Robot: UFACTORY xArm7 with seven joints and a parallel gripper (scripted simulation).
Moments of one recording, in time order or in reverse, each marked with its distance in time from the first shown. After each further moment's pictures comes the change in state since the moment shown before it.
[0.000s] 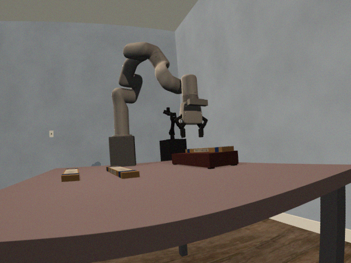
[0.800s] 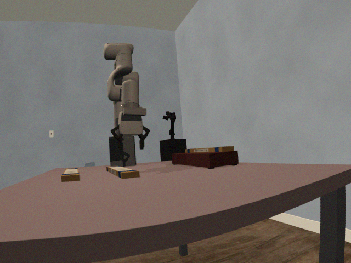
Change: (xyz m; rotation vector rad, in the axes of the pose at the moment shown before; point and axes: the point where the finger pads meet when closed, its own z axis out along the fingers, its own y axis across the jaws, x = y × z) arm -0.022 0.279 0.044 -0.003 0.003 -0.069
